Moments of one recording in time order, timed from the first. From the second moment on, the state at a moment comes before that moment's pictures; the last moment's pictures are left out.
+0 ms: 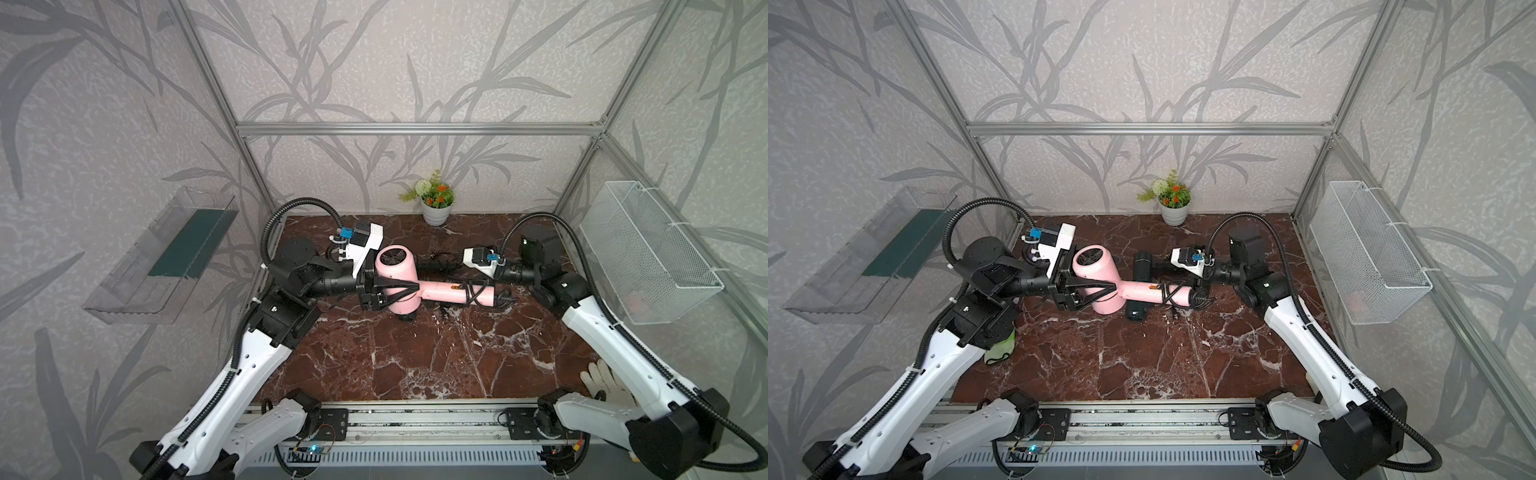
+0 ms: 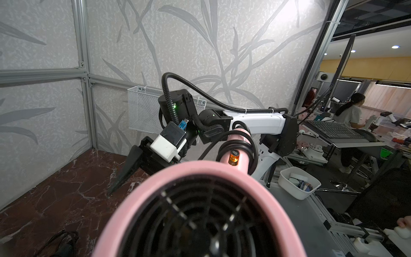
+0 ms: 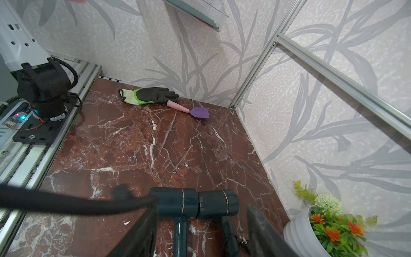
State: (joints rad) left arm -0.50 0.97 1.15 -0.03 0.99 -0.31; right arm 0.39 1.17 1.06 -0.28 -0.82 -0.68
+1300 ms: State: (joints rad) left arm -0.50 0.98 1.15 0.12 0.87 -0.40; right arm 0.36 0.73 0.72 -0.02 -0.64 -0.26
